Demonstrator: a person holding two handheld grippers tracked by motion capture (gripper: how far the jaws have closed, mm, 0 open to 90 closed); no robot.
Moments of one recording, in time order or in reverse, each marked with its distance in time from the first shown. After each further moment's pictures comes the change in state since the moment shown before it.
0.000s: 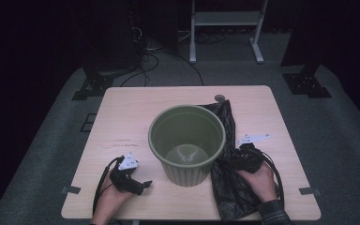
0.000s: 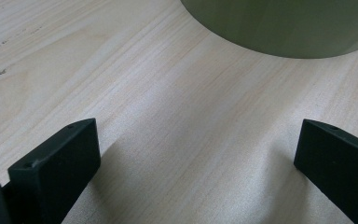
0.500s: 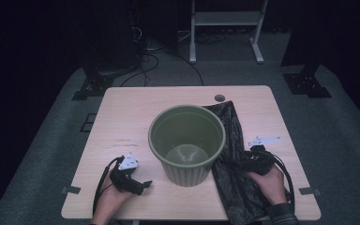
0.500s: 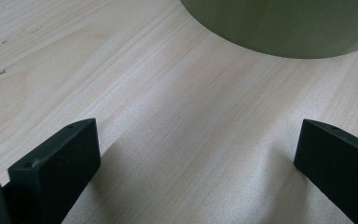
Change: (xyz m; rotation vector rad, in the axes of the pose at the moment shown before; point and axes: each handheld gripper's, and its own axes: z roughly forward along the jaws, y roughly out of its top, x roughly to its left) left arm 0.000 0.000 0.000 -0.001 0.000 0.000; right arm -0.020 -0.018 -0.016 0.003 -0.024 0.031
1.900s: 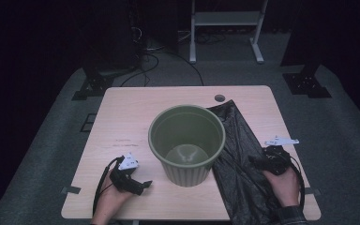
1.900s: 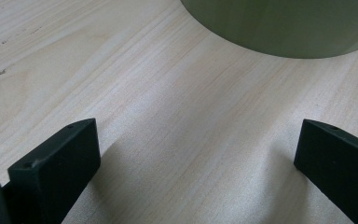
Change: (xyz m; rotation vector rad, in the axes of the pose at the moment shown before) left arm 0.000 0.000 0.000 0.001 0.000 0.000; right arm -0.024 -0.014 -0.037 -0.028 -0.281 0.037
